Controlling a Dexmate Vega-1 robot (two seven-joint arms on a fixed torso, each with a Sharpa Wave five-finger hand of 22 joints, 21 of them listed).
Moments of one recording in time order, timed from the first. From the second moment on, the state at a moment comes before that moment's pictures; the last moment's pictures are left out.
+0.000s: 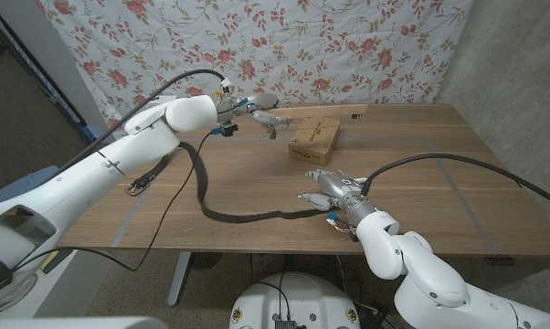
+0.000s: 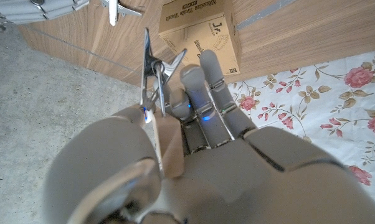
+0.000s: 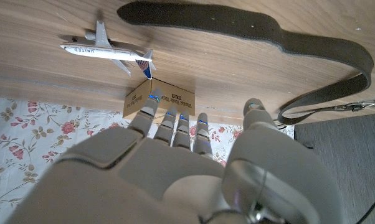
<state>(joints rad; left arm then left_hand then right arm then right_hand) 0.51 0.86 0.61 -1.86 0.15 -0.05 -0.40 0.74 0.10 0.63 0.16 0.49 0.70 0.03 0.72 0.93 0.84 -0.10 1.56 1.24 1.10 -0.18 1.14 1.23 0.59 -0.03 1.31 0.54 -1.05 -0.88 -0.96 -2.52 -0.81 -0.98 0.10 0.51 0.09 0.24 -0.15 0.20 0.19 0.01 0.20 0.19 0.13 0.05 0.19 0.20 0.11 0.02 0.21 0.21 0.19 0.17 0.34 0.18</state>
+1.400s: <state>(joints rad) 0.51 0.86 0.59 -1.87 0.11 -0.08 -0.47 0.73 0.10 0.62 0.16 0.51 0.70 0.03 0.74 0.92 0.83 -0.10 1.56 1.24 1.09 -0.19 1.19 1.23 0.59 -0.04 1.34 0.51 -1.27 -0.61 -0.84 -2.23 -1.36 -0.86 0.32 0.88 0.05 0.31 -0.17 0.27 0.52 -0.08 0.31 0.20 0.42 -0.06 0.26 0.22 0.34 -0.04 0.31 0.24 0.38 0.07 0.37 0.18</state>
